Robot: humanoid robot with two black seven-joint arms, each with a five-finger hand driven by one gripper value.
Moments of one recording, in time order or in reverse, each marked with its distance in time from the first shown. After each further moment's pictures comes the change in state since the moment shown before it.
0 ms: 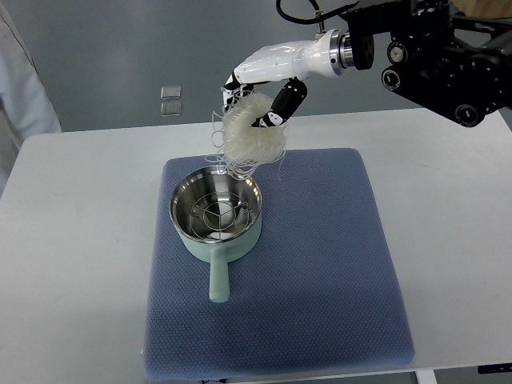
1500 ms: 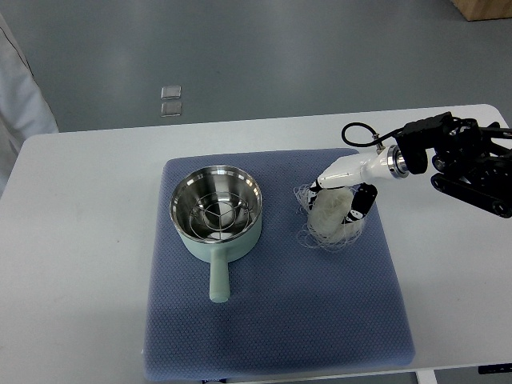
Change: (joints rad) left arm 0.000 0.000 -0.002 0.000 0.000 0.000 0.000; right arm -0.334 -0.155 -0.118 0.001 -0.176 -0.045 0.000
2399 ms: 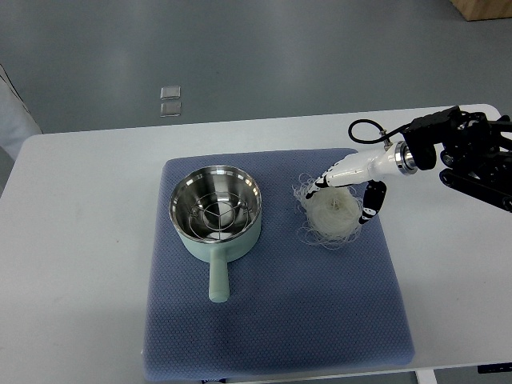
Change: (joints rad) left arm 0.000 0.000 0.000 0.000 0.000 0.000 0.000; right arm 0.019 -0.021 -0.015 0.021 -0.010 0.019 0.000
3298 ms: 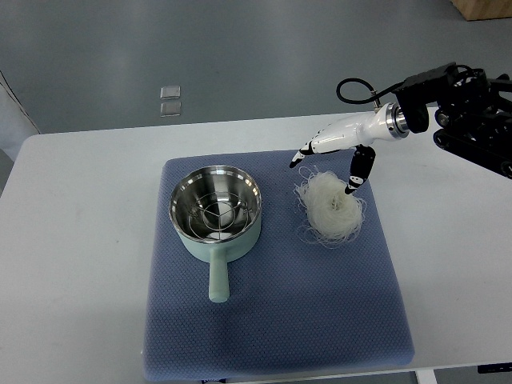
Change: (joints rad) left arm 0.000 0.000 0.001 0.000 0.000 0.000 0.000; right arm 0.117 -0.017 0.041 0.015 0.036 0.072 0.012
